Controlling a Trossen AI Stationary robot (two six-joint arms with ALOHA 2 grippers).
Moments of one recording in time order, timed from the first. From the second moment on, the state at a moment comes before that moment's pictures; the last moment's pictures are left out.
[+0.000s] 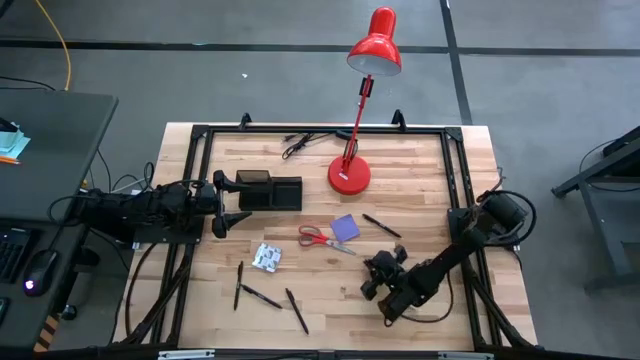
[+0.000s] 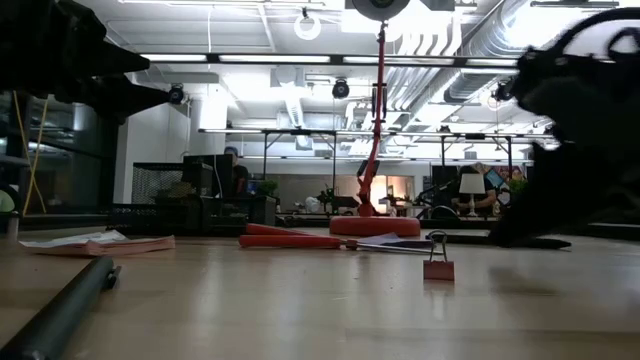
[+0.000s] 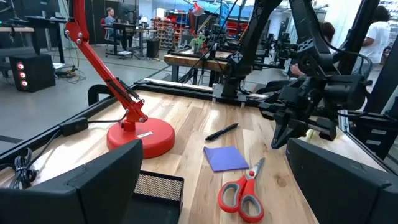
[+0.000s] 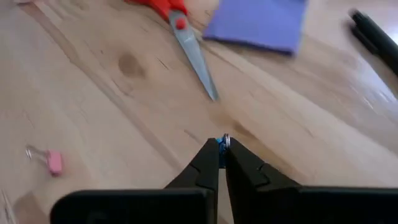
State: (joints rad) left arm 0.03 0.01 0.05 -0.08 -0.23 -0.11; right arm 0.70 1.88 0.90 -0.30 0.83 1.37
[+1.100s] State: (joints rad) left arm 0.03 0.01 0.21 -0.36 -0.28 -0.16; right arm 0.19 1.88 0.90 0.57 0.33 0.29
